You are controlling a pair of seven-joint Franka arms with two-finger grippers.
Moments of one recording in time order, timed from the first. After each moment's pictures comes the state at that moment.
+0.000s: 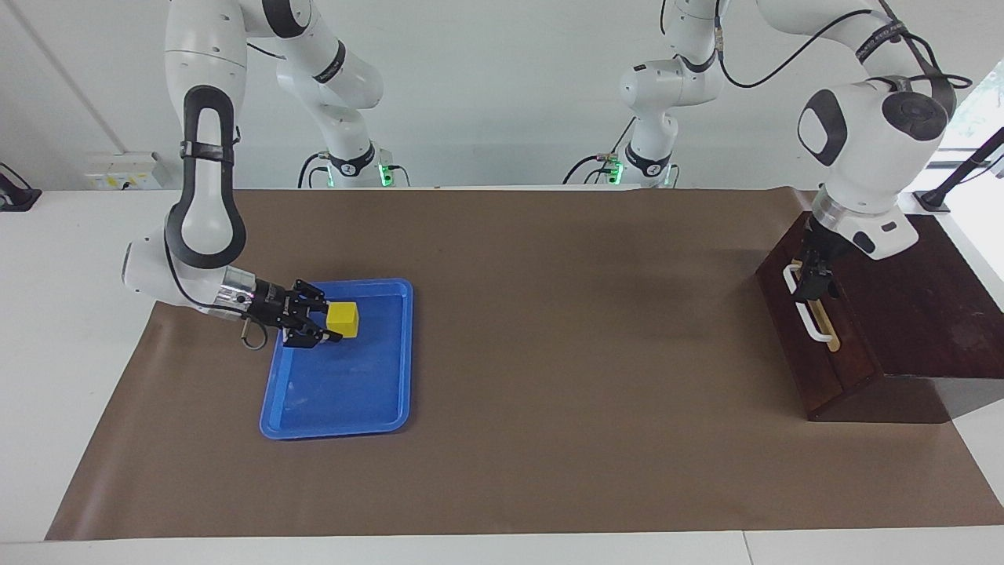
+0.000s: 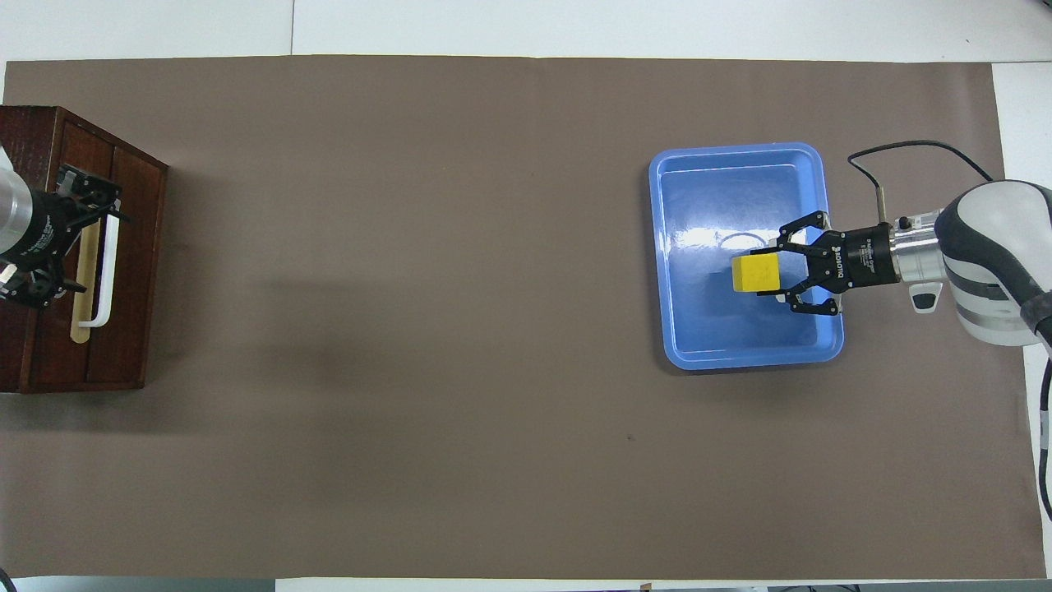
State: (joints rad) left arm 0.01 0.01 -0.04 -1.81 0.11 1.81 -0.99; right arm -0.28 0.36 0.09 -1.98 0.86 1.93 0.74
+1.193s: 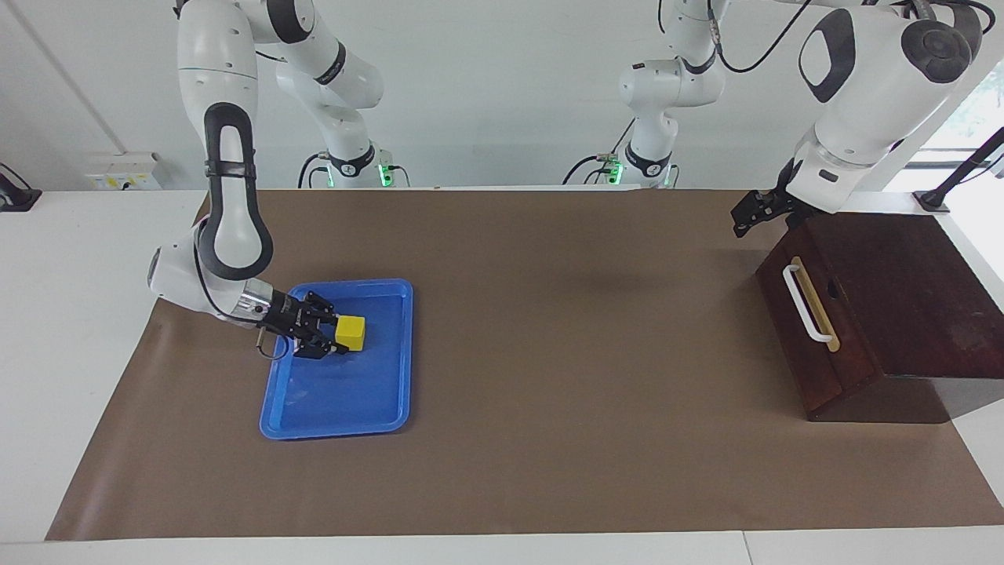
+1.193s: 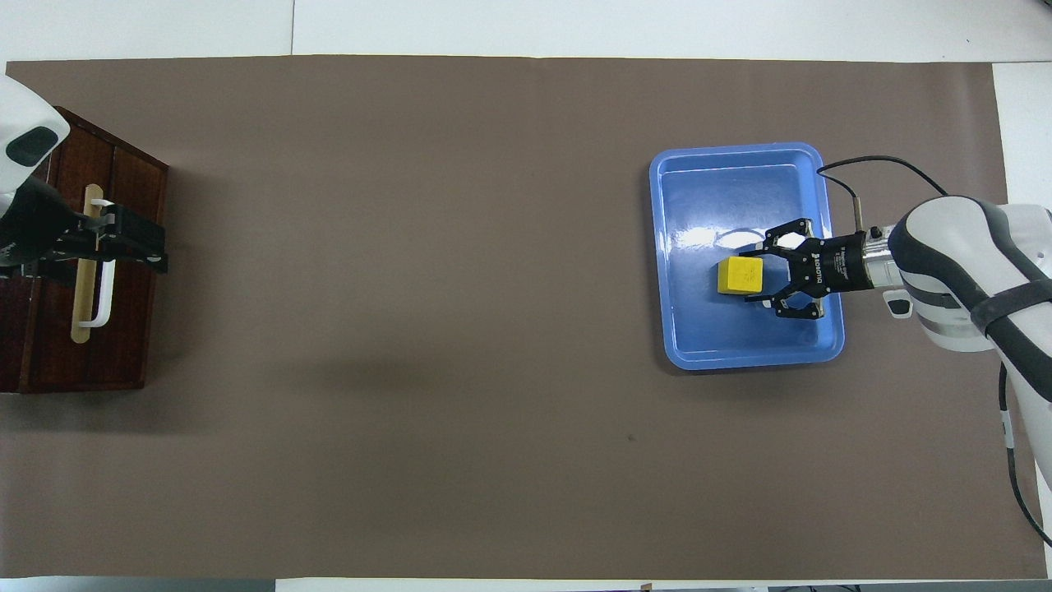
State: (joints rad) left arm -0.03 0.07 -0.07 -1.55 0.00 1.46 -0.16; right arm -0.24 0.38 0.09 -2.02 0.83 2.07 0.74
